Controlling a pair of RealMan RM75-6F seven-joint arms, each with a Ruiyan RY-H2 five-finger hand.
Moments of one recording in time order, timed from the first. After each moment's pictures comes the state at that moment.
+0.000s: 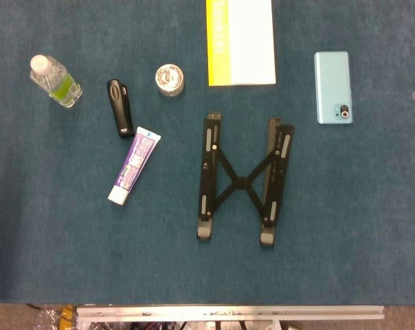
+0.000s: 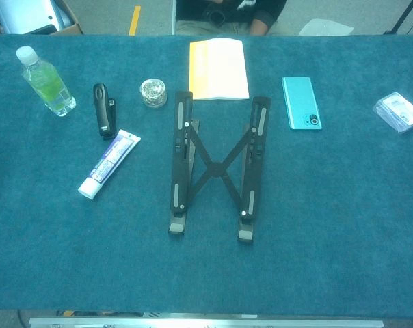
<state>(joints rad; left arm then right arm) -0.10 -1.16 -0.04 -1.62 1.48 1.48 0.18 0.08 -1.09 0.06 -1.63 -1.48 1.45 -0.01</state>
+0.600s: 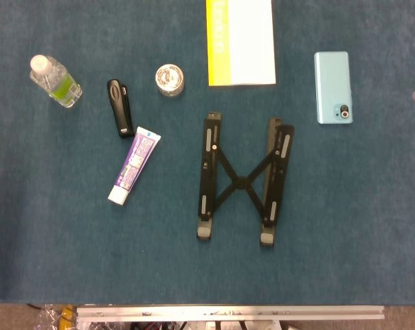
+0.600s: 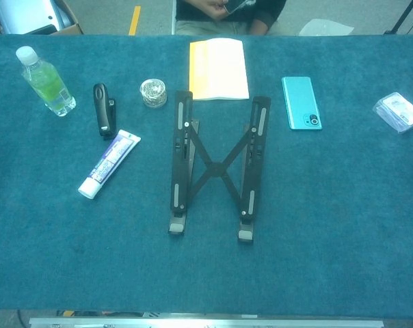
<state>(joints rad) -0.11 -1.14 -0.05 -1.66 1.48 1.47 0.21 0.11 -1.05 0.04 -1.73 -1.51 1.36 0.17</state>
